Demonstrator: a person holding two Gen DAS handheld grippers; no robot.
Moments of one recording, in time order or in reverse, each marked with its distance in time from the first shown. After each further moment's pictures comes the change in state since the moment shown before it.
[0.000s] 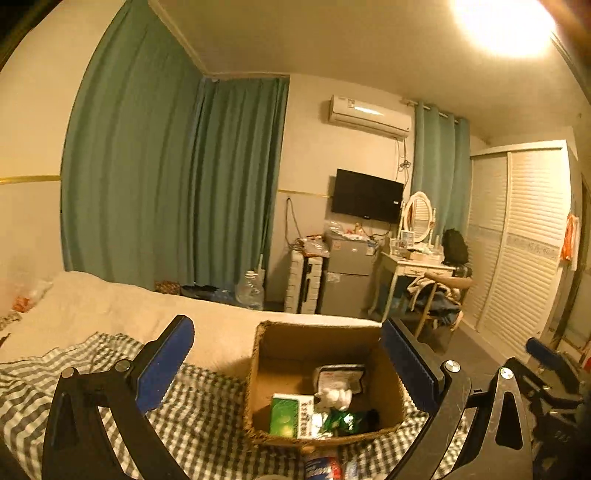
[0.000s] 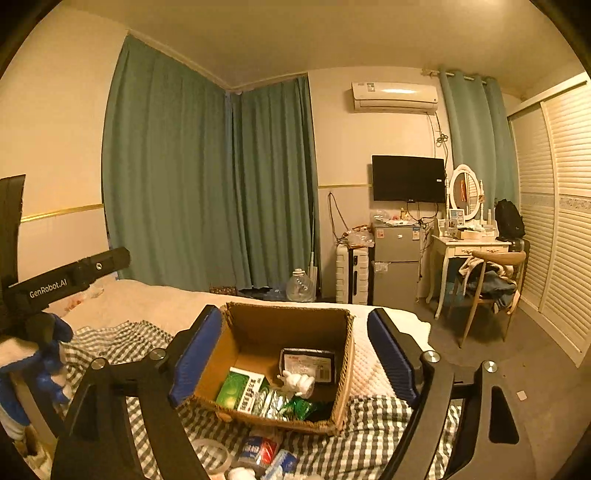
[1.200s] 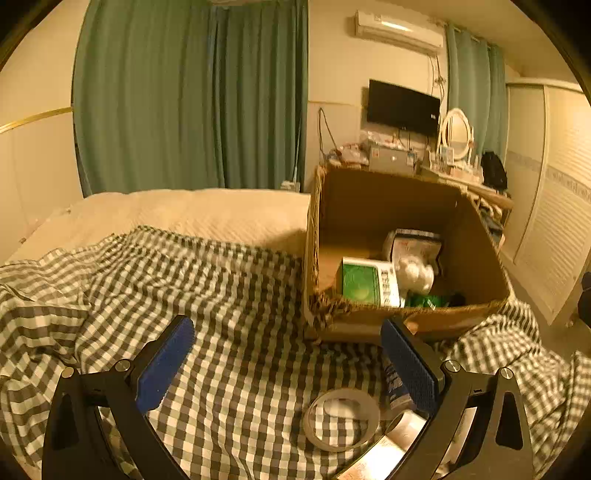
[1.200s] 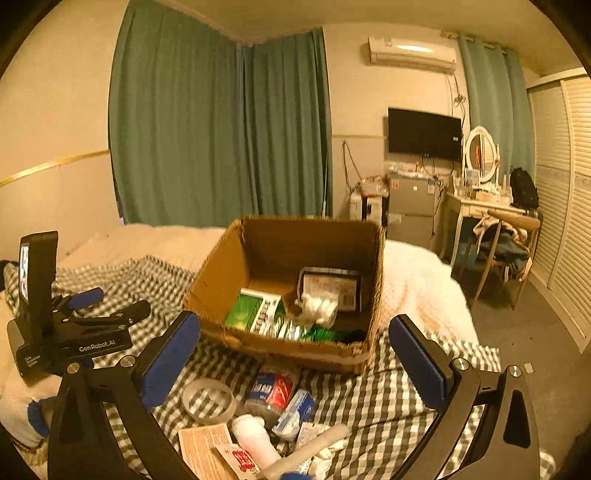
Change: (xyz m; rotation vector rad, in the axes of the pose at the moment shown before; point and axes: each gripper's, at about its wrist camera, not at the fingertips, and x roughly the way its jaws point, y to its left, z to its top) left arm 0.087 0.052 -0.166 0.044 0.322 0.133; right arm 0.045 0.020 -0.101 -0.024 0.195 0.046
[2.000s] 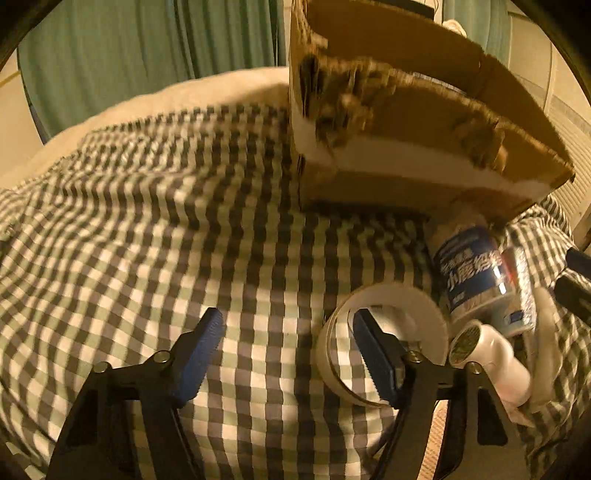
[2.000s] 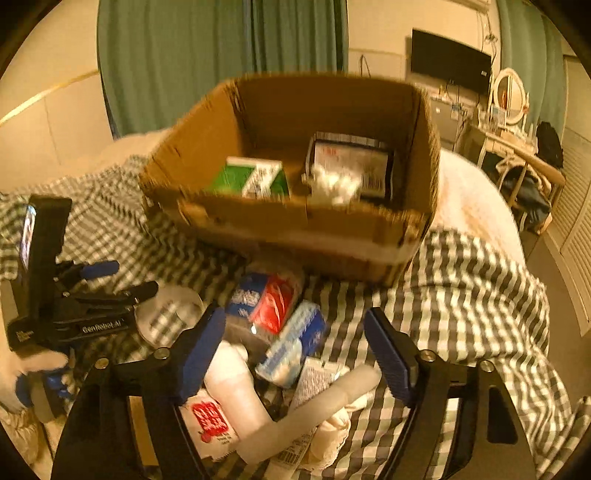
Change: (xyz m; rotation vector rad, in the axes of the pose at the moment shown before) left arm 0.107 -0.006 -0.084 0.096 0.373 -0.026; right arm 0.113 -0.002 -0.088 -0.037 0.356 0.027
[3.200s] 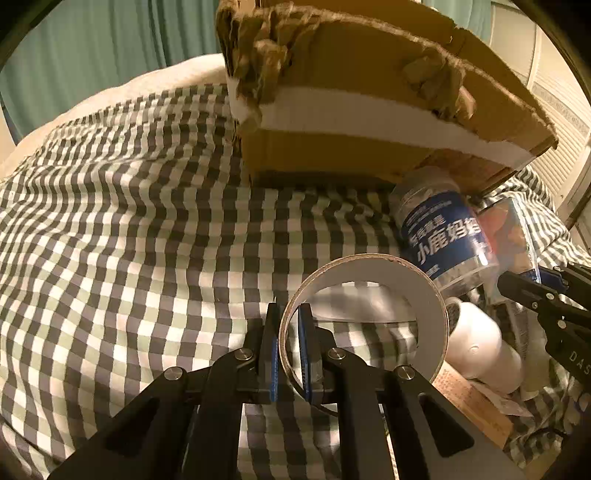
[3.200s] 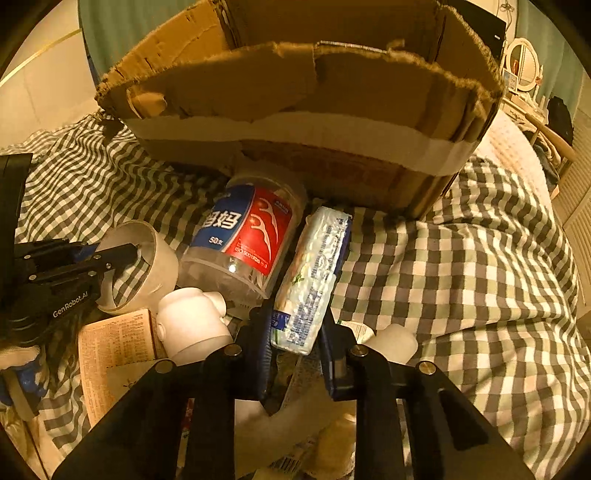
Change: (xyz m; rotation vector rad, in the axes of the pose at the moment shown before) left arm 0.005 -0.037 -0.013 0.047 0.031 -0.092; right arm 0.051 -0.002 -0.028 -0.008 0.196 -0.009
